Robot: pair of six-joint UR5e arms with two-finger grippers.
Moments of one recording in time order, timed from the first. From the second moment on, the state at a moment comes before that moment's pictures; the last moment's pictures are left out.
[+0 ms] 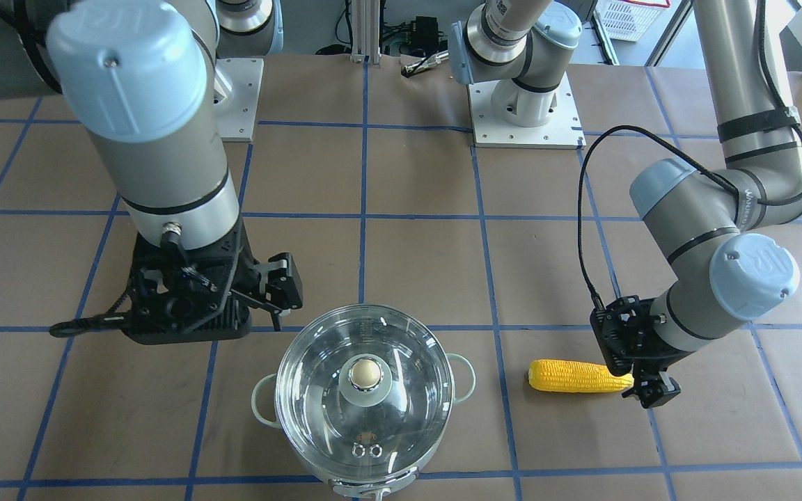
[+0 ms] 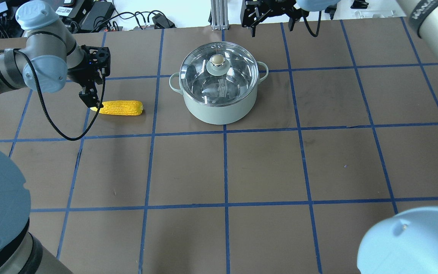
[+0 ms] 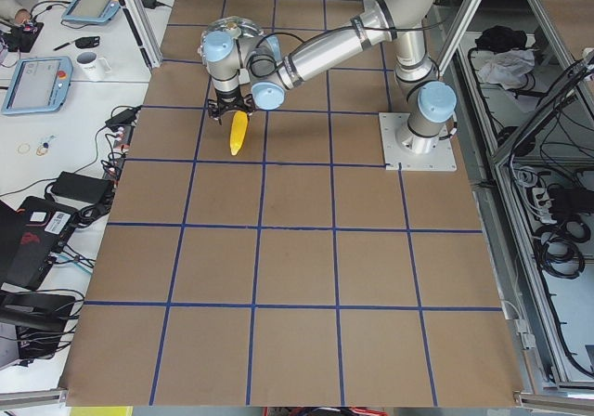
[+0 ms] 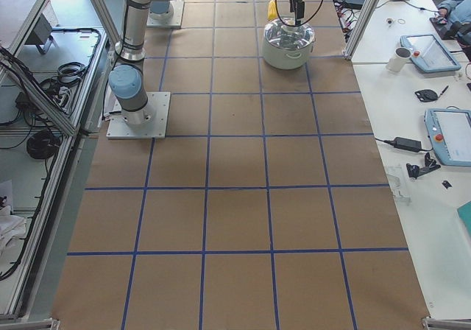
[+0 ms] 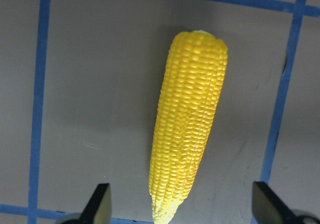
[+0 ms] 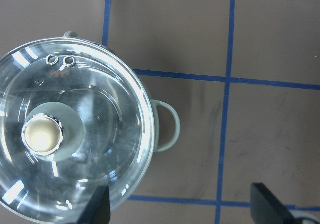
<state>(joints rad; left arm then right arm) -1.34 -2.04 -1.59 -1.08 1.57 1.64 1.75 -1.15 1.15 -1.72 -1.63 0.08</state>
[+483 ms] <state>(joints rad) -1.34 -2.09 -1.60 -1.07 1.57 1.72 1.88 -1.00 1.13 -1.95 -1.61 0.30</state>
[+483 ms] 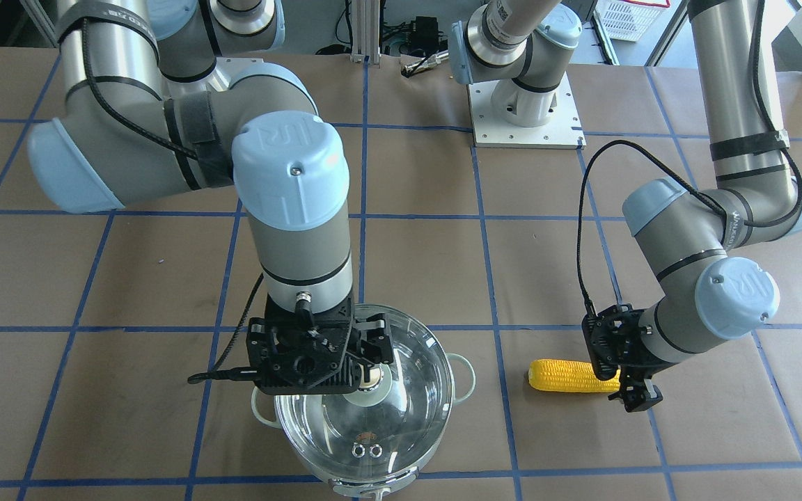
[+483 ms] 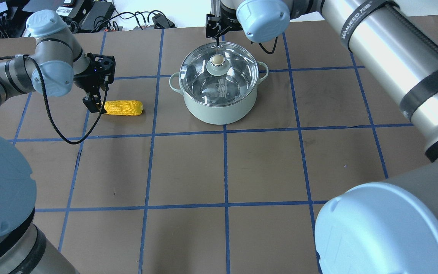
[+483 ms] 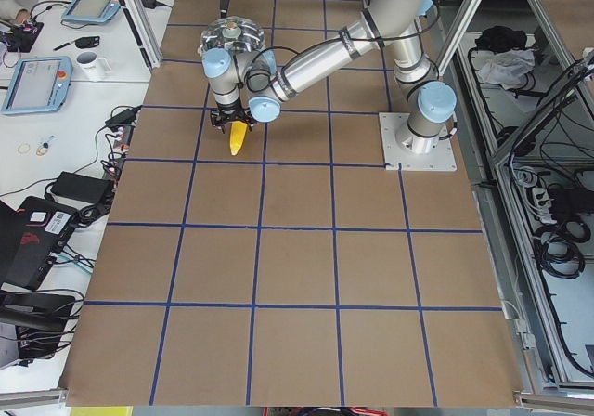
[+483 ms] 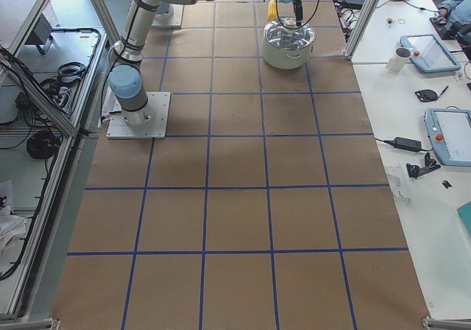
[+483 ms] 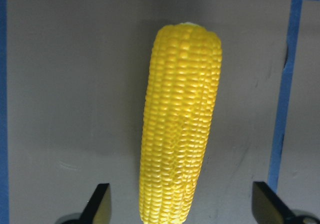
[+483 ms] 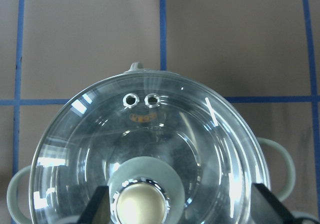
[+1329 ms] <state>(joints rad) -1.34 -2.11 -1.63 -1.02 1.57 1.75 1.93 -0.93 1.15 -1.98 -1.62 0.32</state>
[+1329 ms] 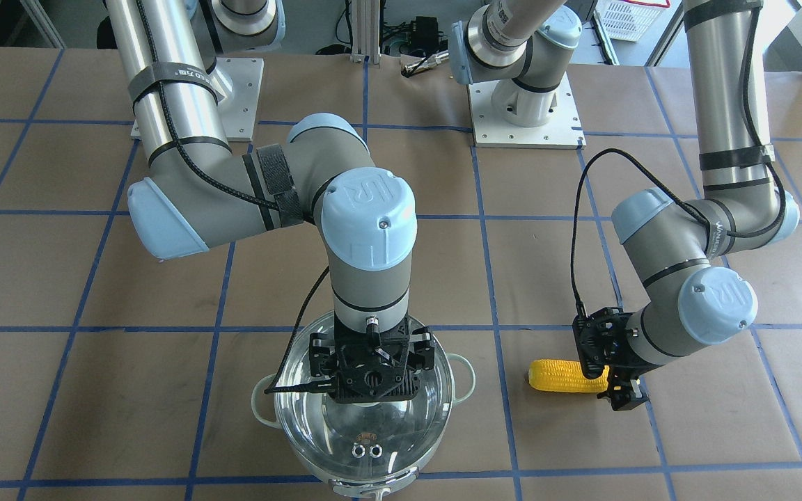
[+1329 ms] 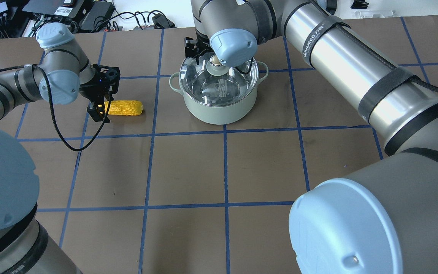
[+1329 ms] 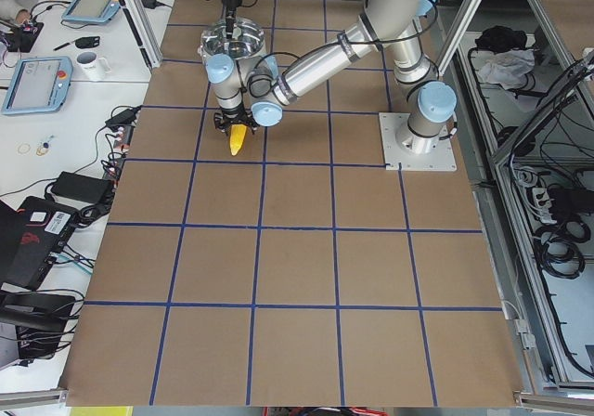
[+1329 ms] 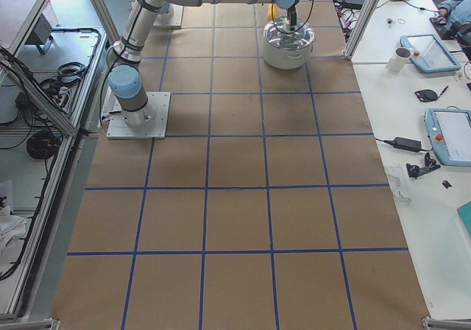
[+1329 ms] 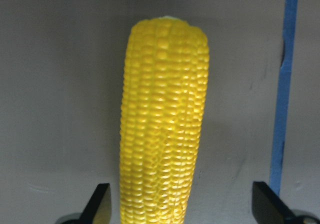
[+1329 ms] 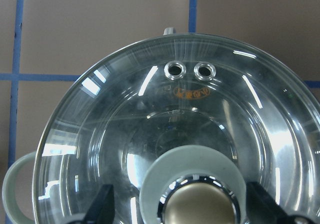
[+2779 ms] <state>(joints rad) -1.36 -2.13 -1.64 -0.98 1.53 1.76 1.91 -1.05 1.18 -1.93 -1.64 0.31</state>
